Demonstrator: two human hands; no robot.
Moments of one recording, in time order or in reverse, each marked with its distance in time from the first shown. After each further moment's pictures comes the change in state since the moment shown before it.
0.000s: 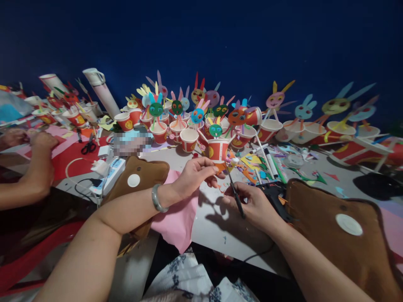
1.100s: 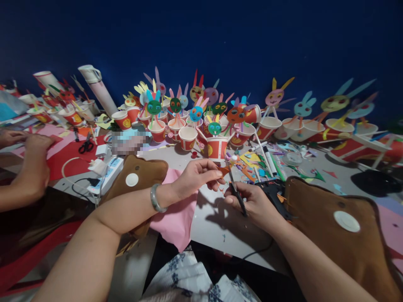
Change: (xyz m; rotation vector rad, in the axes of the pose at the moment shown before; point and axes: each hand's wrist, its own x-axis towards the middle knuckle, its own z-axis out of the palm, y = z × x) left_hand -0.007 0.004 0.002 0.052 -0.101 -0.013; right_hand 0.000 -0.016 -0.002 0.214 -0.049 0.101
